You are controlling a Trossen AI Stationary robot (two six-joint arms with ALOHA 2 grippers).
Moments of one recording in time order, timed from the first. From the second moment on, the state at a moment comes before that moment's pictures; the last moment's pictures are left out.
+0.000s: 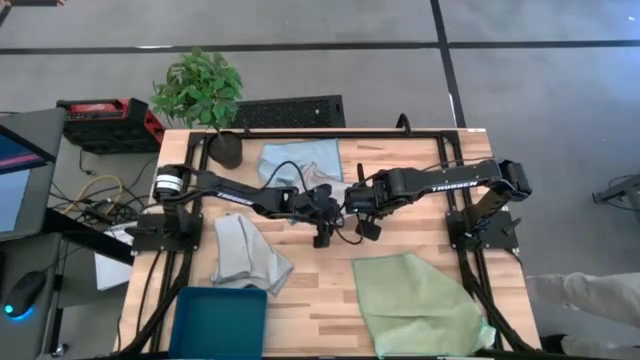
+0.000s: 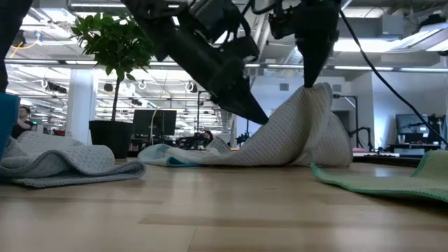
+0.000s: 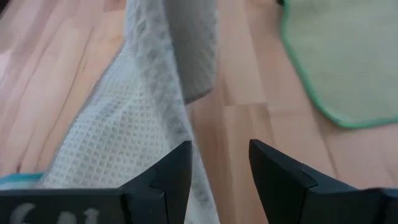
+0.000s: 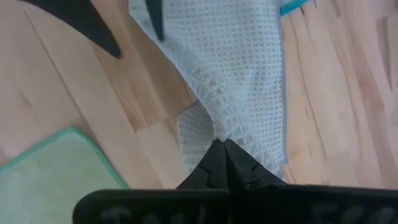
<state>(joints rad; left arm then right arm) 0.03 1.89 1.14 0.08 -0.03 0.10 0.07 1.66 1.44 -1.23 0.21 0.39</state>
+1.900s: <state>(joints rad) 0.04 1.97 1.14 -0.07 -0.28 0.08 0.07 1.66 1.45 -1.26 0.23 0.39</state>
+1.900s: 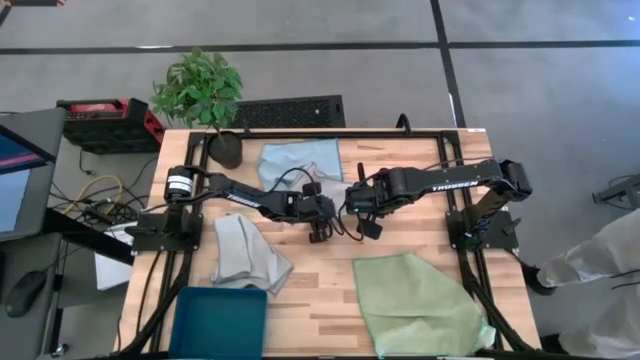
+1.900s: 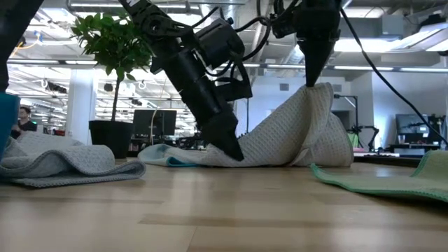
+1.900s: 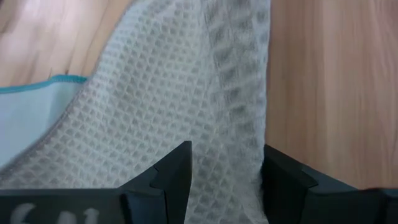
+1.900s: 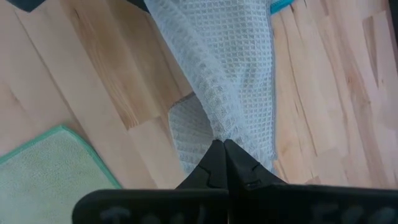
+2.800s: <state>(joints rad) 0.08 1.99 1.14 -0.13 -0.26 0.11 0.07 1.65 1.45 -1.26 0.23 0.39</state>
